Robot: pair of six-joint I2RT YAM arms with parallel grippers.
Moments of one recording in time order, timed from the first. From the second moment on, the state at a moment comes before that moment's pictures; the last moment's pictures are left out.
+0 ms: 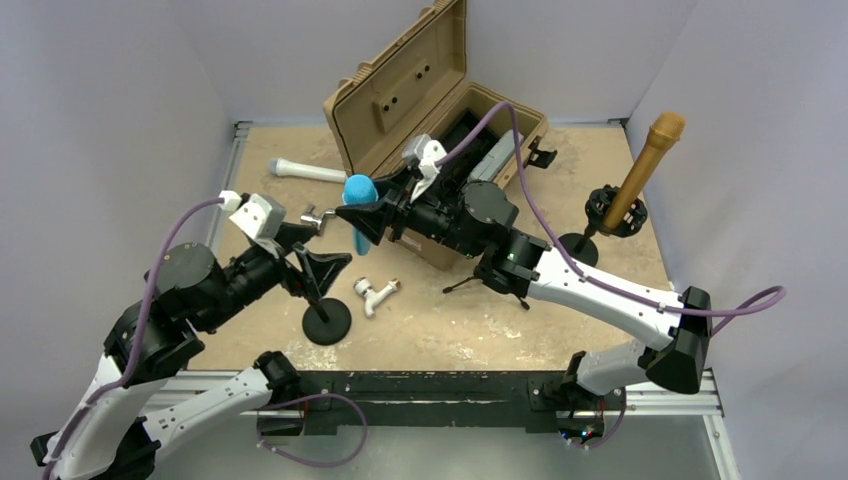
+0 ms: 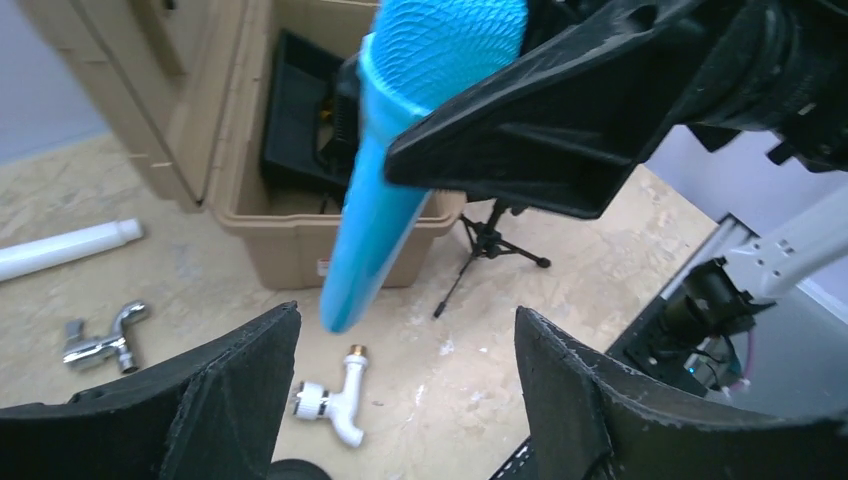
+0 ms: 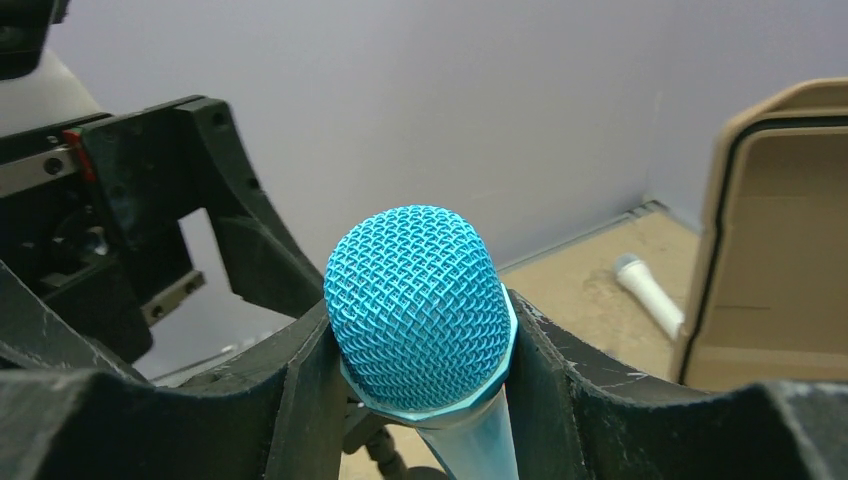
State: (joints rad) left arm -0.83 0.60 1.25 -0.77 -0.13 -0.19; right arm 1.07 1.35 1.27 0.33 -0.04 0.18
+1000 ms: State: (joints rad) left arm -0.83 0.74 1.15 -0.59 0.01 -0.18; right arm 1.07 1.32 1.29 0.27 -0.23 0.32
